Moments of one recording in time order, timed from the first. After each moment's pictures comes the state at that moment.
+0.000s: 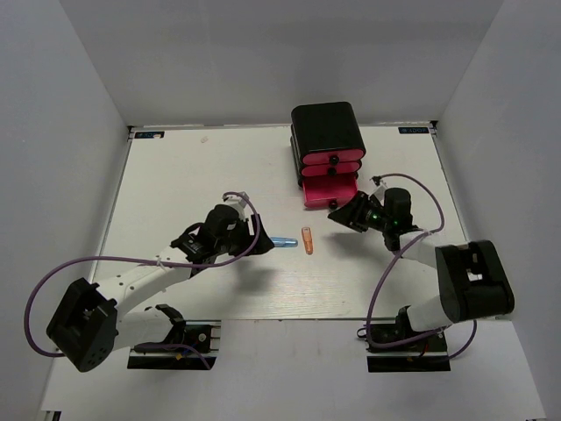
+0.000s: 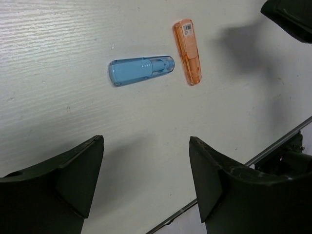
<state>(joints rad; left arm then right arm) -0.68 1.15 0.61 -0.13 0.08 -0.69 0.19 1.48 0.51 0.50 -0.58 0.74</state>
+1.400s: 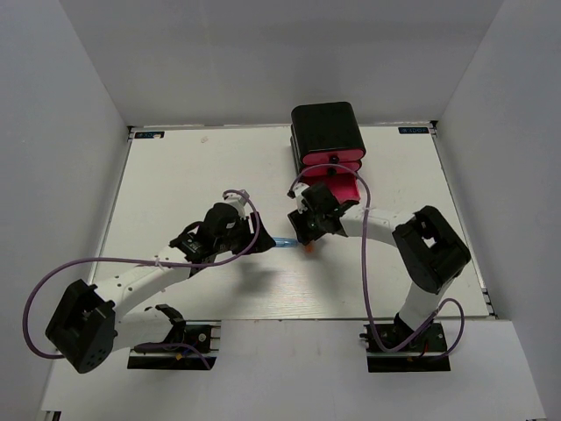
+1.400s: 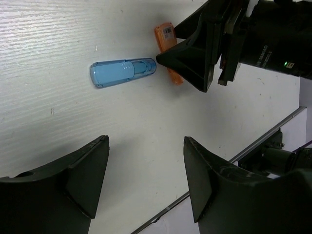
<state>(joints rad) -0.68 1.14 0.62 -0.12 0.13 -0.72 0.70 1.75 0.99 -0.22 -0.09 0.04</state>
